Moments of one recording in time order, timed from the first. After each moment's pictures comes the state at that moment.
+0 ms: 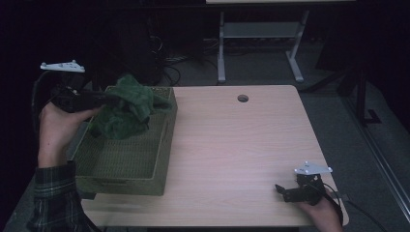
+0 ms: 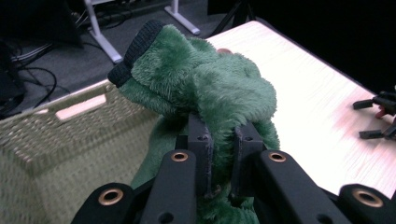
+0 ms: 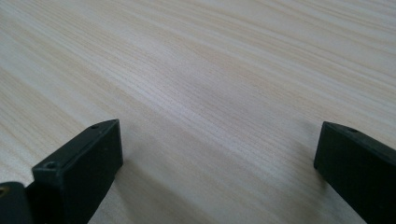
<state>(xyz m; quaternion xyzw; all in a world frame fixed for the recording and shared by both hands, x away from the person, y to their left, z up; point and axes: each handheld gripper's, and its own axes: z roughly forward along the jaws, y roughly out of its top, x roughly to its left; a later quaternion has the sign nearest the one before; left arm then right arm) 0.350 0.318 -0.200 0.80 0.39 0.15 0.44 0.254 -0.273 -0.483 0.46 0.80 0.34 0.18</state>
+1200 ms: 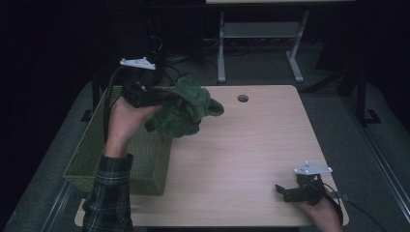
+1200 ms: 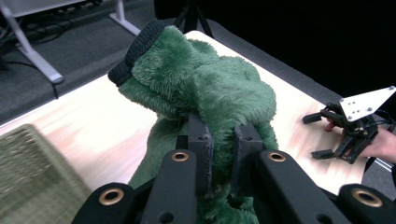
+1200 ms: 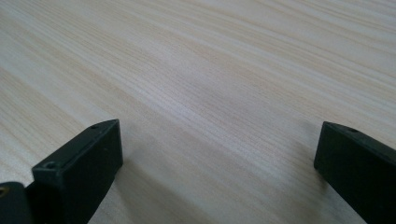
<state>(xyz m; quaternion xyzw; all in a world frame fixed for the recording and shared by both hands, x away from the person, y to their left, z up) 0.376 0.183 -0.220 0.82 0.32 0.09 0.46 0.254 -0.273 -0.483 0.46 0.80 0.34 0.18</state>
